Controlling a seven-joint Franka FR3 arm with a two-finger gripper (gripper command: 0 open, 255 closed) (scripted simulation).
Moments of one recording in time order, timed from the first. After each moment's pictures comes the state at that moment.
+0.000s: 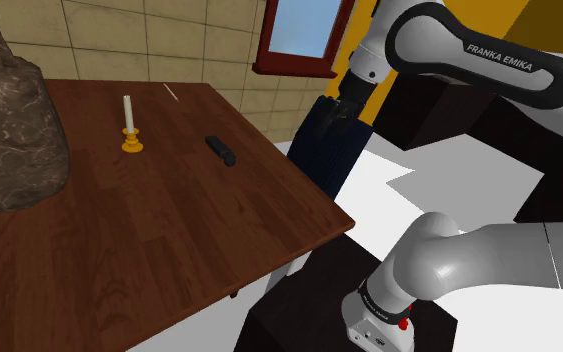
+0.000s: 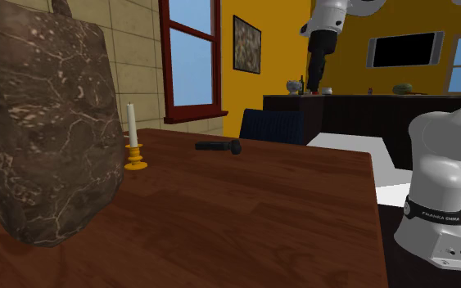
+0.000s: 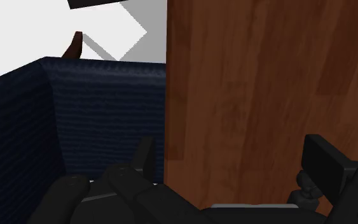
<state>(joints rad) 0.02 -0.78 -0.07 -2.35 0.00 1.71 0.10</state>
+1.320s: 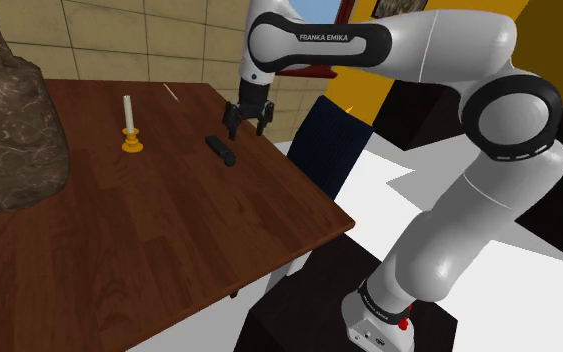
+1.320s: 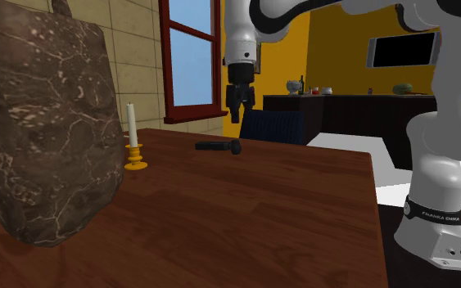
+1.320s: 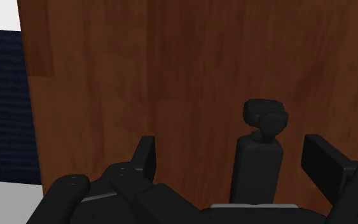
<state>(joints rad) 0.08 -0.03 0.06 -1.88 0.03 1.81 0.28</state>
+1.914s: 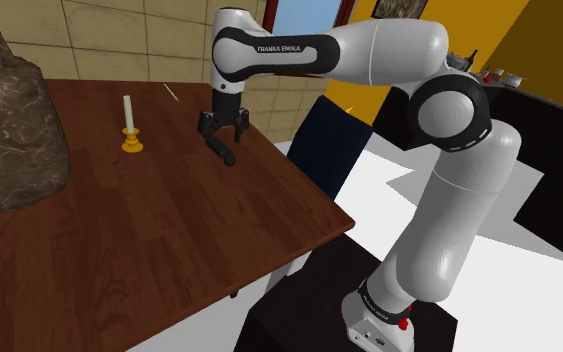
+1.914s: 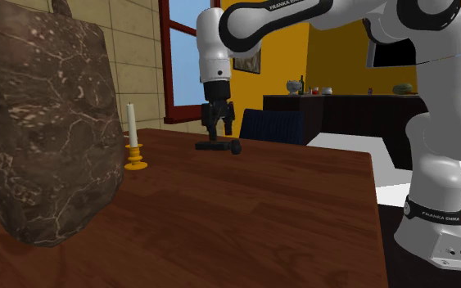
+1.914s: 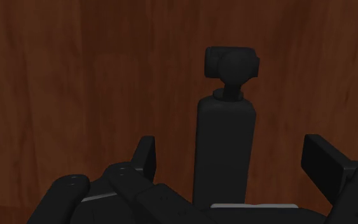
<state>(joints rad) 0.11 0.21 0.08 -1.68 0.01 1.80 0.34</state>
